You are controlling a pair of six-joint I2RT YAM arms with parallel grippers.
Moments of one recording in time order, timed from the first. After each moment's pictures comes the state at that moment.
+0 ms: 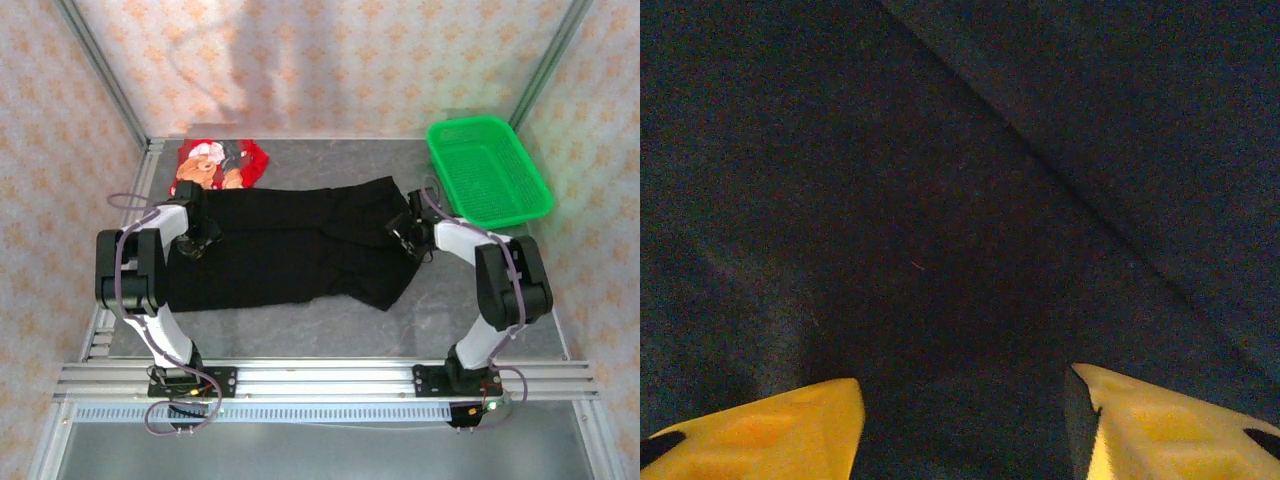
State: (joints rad) left arm 0.13 1.75 1.05 -0.60 0.00 -0.66; right arm 0.21 1.66 0.92 -0.36 -0.09 1.03
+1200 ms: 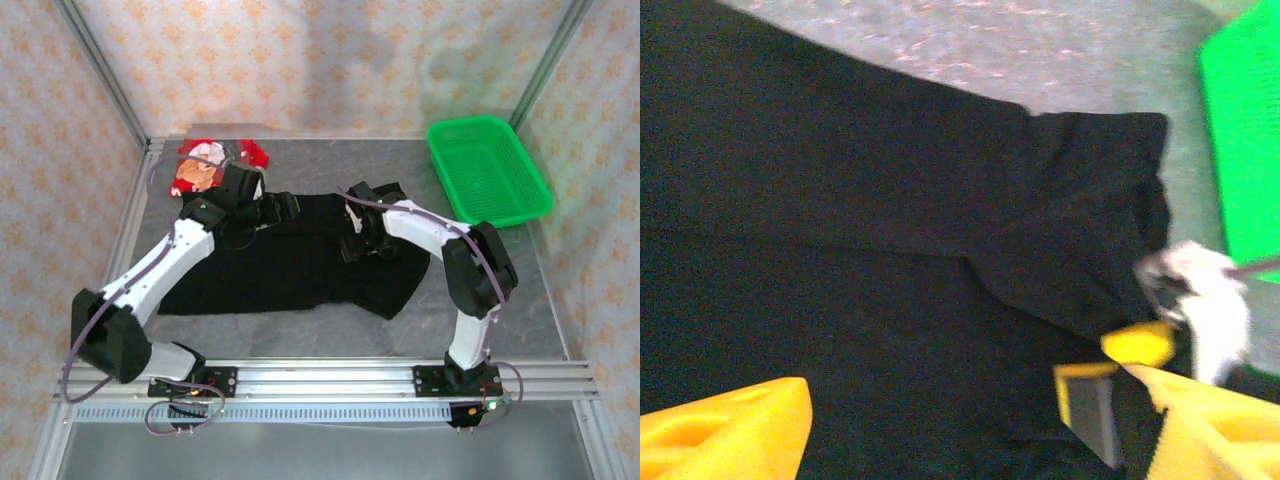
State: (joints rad) left arm -0.40 1.37 1.18 -0.60 0.12 -0.69; right arm 0.56 1.85 1.31 -0.82 -0.04 0.21
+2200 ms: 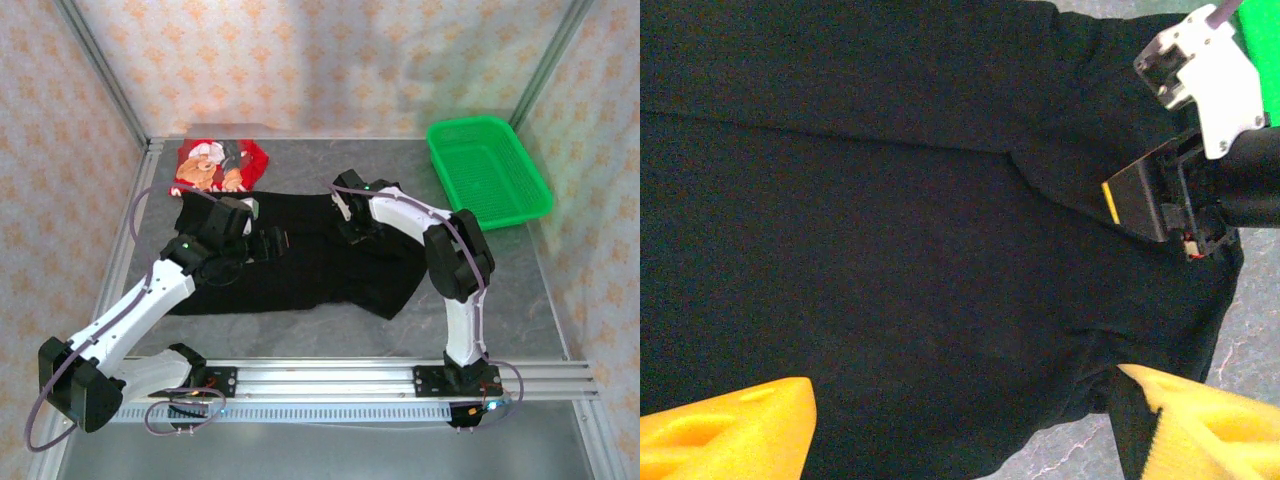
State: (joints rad) left arm -0.47 1.11 0.94 -0.67 0.05 -0.65; right arm 0.56 2.01 1.52 -0.86 0.03 0.04
